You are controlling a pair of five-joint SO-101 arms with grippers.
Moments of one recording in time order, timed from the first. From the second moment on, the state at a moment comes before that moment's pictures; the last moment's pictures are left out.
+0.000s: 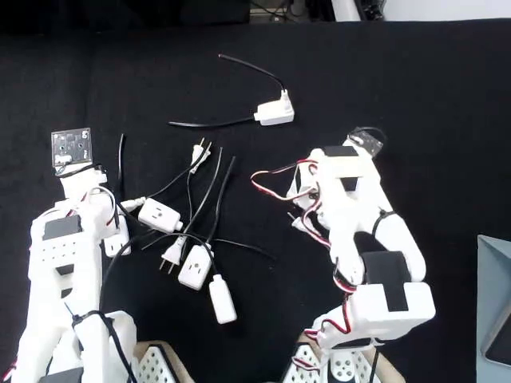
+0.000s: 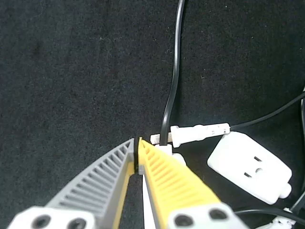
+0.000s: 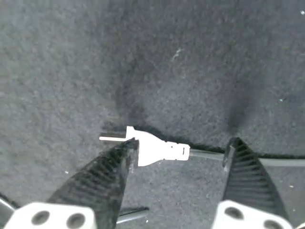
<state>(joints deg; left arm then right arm) -19.7 -39.4 63.0 40.5 -5.8 -3.6 7.5 30.4 63.8 -43.3</state>
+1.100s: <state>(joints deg) -19.7 -39.4 63.0 40.5 -5.8 -2.8 9.3 20.7 71.3 0.0</state>
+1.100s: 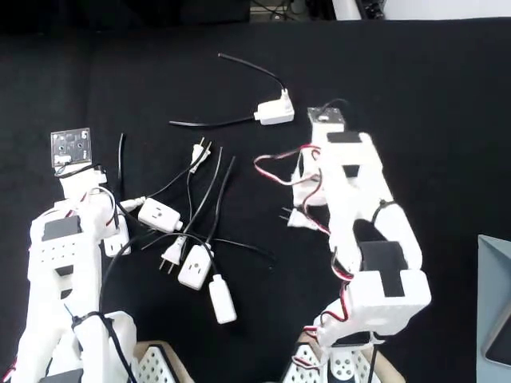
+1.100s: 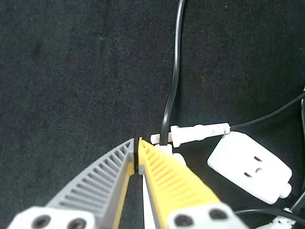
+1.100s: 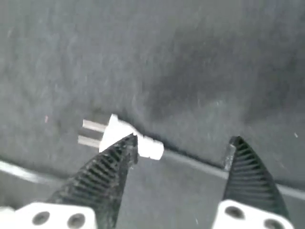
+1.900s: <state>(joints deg) -19.7 -39.4 63.0 40.5 -5.8 -2.6 7.2 11.6 88.0 -32.3</state>
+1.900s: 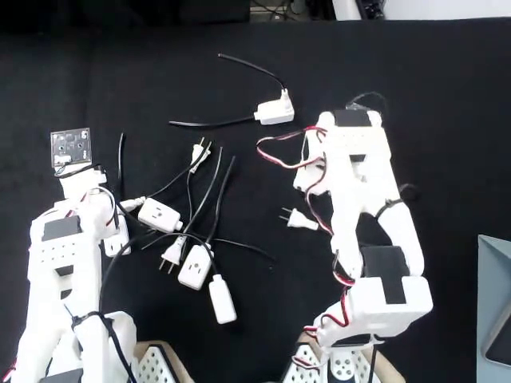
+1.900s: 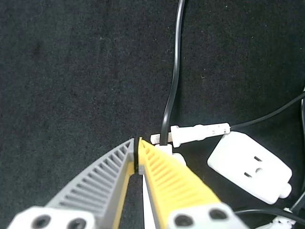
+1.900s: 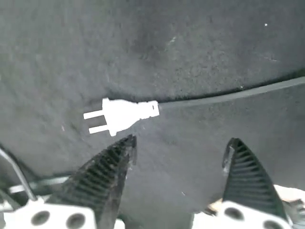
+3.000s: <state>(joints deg) -19.7 -39.4 63.0 40.5 -5.8 -16.4 12.7 24.9 69.9 -44.1</state>
